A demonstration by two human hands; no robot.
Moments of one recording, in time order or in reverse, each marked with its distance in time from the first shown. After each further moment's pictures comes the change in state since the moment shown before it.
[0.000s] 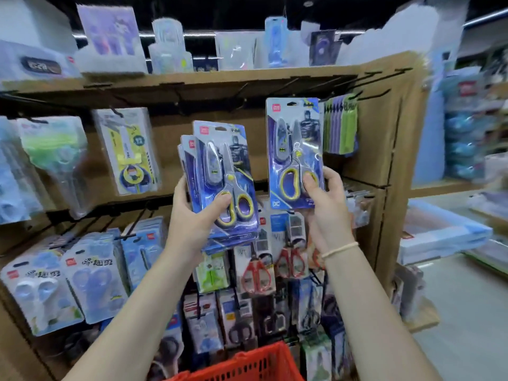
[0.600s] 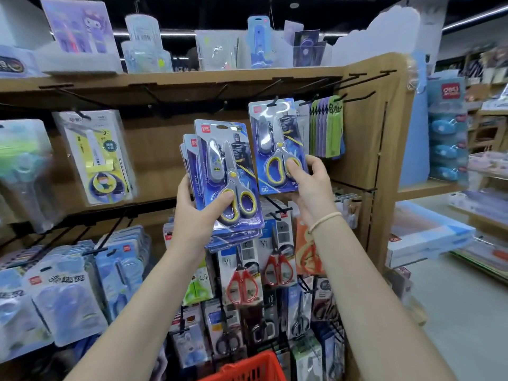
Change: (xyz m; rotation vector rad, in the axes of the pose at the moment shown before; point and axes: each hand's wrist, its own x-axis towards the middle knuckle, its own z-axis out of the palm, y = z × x) left_hand 0.028 -0.018 0.036 -0.055 -0.046 -0.046; right_hand 0.063 -0.003 -0.001 -0.173 0.059 0.076
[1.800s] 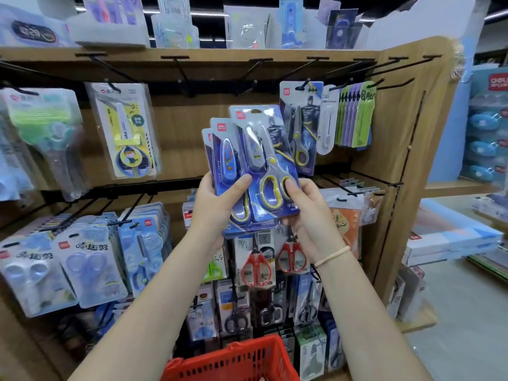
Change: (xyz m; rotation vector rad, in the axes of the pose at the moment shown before) left_hand -0.011 -0.002 -0.005 -0.123 0.005 -0.107; right_hand -0.070 0.031 0.016 0.025 -0.244 0.104
